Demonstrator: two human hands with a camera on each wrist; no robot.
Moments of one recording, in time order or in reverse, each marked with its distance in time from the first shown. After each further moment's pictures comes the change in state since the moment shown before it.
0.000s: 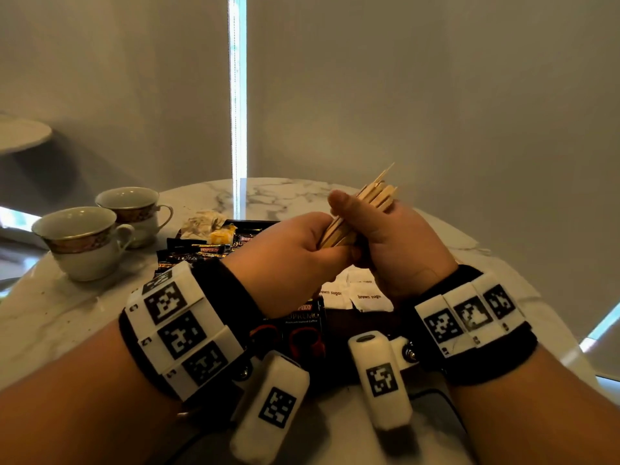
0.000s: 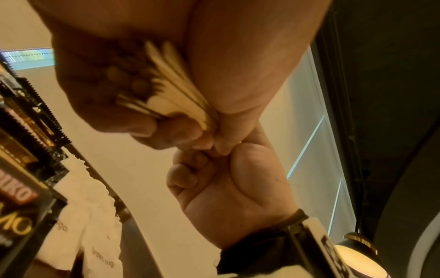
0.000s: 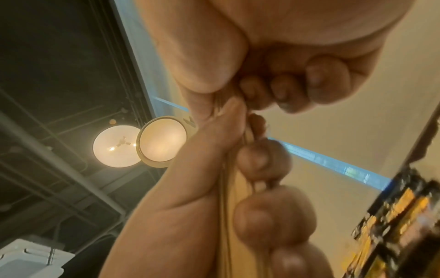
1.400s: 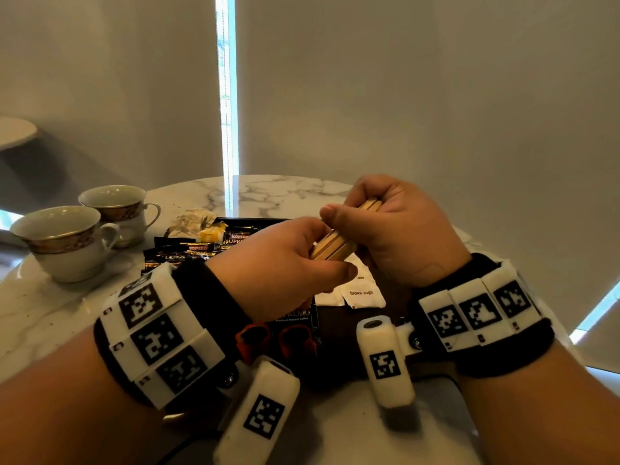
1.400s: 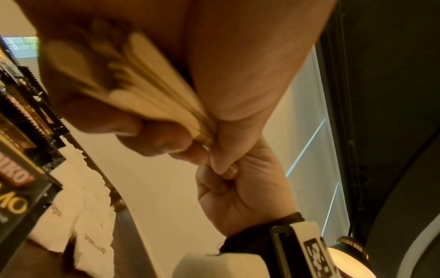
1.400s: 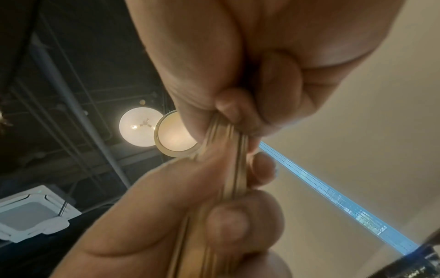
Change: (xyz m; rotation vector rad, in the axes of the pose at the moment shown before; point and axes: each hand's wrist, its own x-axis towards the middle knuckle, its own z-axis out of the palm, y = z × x) left_hand 0.001 0.001 0.002 0.027 -0.112 -0.083; right_hand -0.001 -0.004 -0.019 -0.021 -0.061 -0.153
